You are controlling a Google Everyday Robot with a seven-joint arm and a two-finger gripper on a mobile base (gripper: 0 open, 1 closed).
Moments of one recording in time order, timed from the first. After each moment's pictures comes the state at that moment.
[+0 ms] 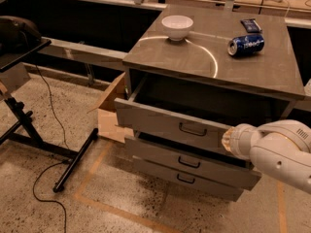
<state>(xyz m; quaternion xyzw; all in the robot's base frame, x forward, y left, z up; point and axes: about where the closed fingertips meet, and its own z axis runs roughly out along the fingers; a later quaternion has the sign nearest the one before) 0.561 -0.250 0.676 -0.59 0.72 -0.20 0.31</state>
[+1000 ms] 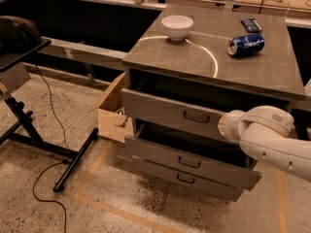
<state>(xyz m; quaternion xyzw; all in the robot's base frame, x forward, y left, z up) 0.624 -0.251 0.679 -0.59 0.70 -0.25 0.32</state>
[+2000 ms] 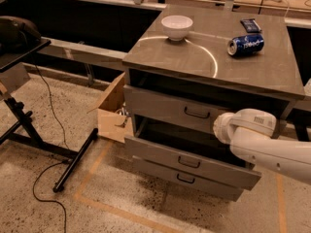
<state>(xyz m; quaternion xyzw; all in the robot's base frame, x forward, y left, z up) 0.637 -0.240 0.657 -0.60 0.69 -0.26 0.30</state>
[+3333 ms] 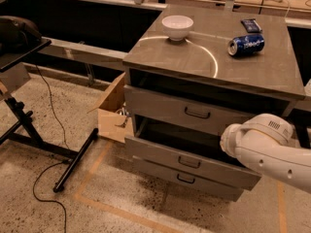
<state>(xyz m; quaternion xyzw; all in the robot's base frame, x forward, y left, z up) 0.570 -0.250 0.654 -0.59 0.73 -0.22 0.25</state>
